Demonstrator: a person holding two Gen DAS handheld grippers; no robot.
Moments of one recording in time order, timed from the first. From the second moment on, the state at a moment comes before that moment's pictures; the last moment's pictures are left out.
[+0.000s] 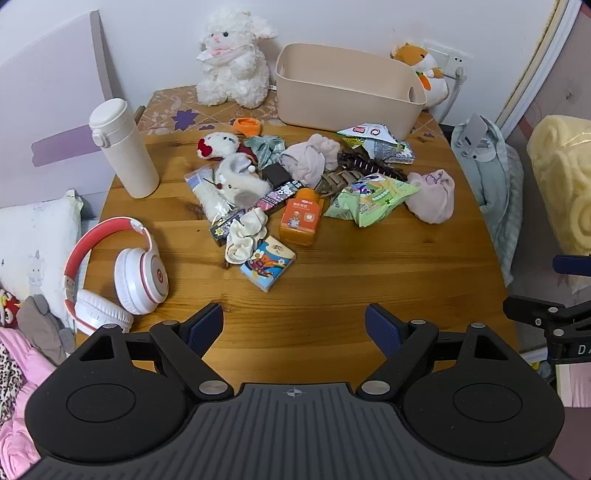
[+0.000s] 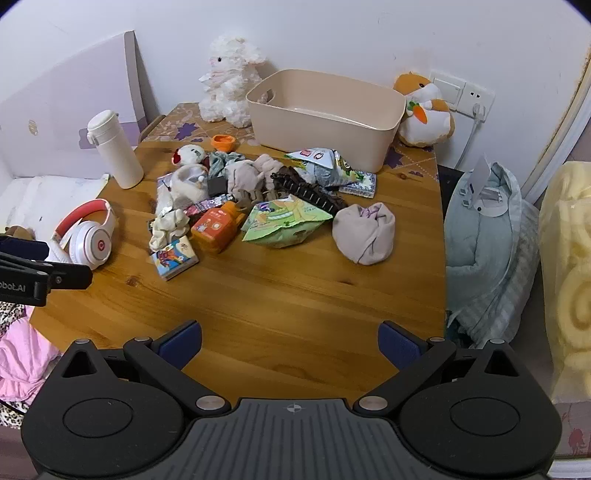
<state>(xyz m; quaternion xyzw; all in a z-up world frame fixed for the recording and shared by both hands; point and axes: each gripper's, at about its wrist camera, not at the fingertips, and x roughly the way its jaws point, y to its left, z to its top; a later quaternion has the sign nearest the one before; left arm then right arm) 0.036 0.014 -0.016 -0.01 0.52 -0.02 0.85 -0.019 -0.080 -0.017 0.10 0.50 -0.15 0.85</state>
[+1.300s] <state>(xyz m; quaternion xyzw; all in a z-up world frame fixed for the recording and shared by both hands) 0.158 0.020 -0.134 0.00 0.55 -0.04 0.83 0.062 -0.174 -0.137 0.03 0.50 -0.20 0.84</state>
